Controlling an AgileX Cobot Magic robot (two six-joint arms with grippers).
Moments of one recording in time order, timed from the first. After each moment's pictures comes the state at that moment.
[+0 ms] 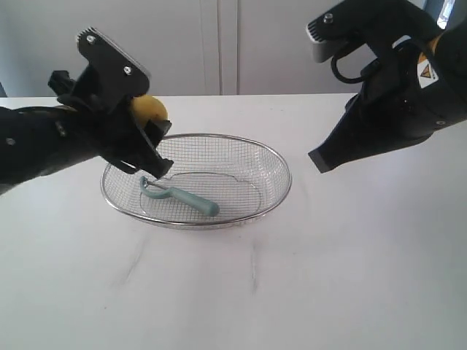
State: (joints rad) left arm -0.65 1.49 -0.82 -0.75 -0.31 1.11; right arm 0.60 1.23 -1.08 -0.27 0.83 0.05
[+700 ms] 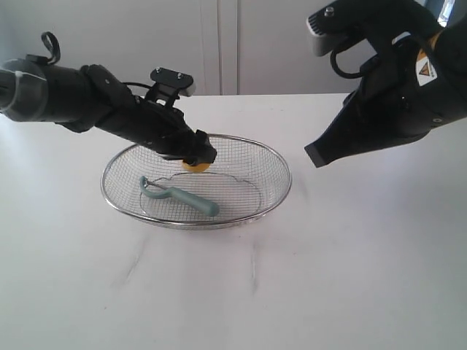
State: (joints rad) left arm -0.46 2.02 -1.41 -0.81 0.39 0.88; right arm 0.60 1.23 -1.08 -0.26 0.81 0.08
